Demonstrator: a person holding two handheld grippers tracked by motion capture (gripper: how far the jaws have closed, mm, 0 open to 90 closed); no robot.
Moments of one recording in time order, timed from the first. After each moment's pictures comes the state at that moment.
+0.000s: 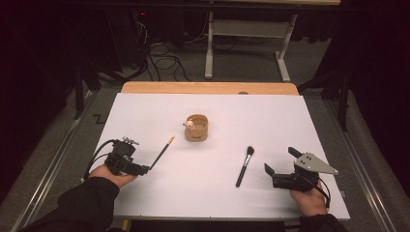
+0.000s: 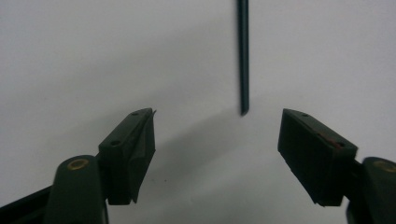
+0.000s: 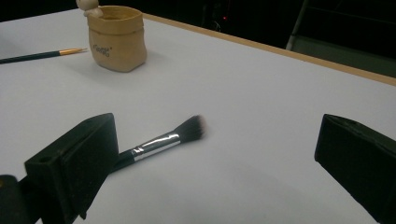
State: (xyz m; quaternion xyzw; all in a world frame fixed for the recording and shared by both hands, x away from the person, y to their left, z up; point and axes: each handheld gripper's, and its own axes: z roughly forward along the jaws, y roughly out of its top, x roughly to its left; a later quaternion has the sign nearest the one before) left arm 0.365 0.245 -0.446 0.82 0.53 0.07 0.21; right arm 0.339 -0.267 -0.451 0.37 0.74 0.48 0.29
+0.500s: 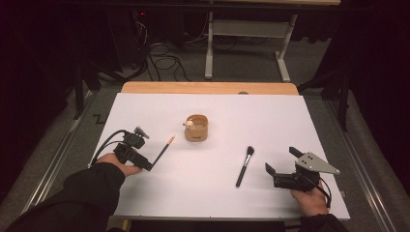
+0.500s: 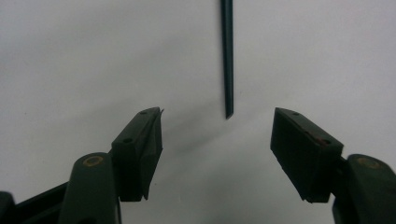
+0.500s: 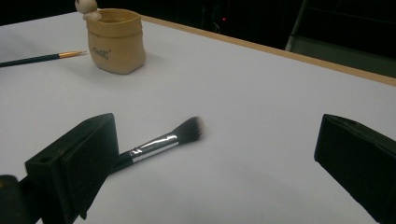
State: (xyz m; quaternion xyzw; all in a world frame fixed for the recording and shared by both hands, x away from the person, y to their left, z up) left arm 0.397 0.222 -0.434 0.85 0.52 0.01 0.12; right arm 0.339 -0.269 -0.450 0.37 0.74 0.48 0.29
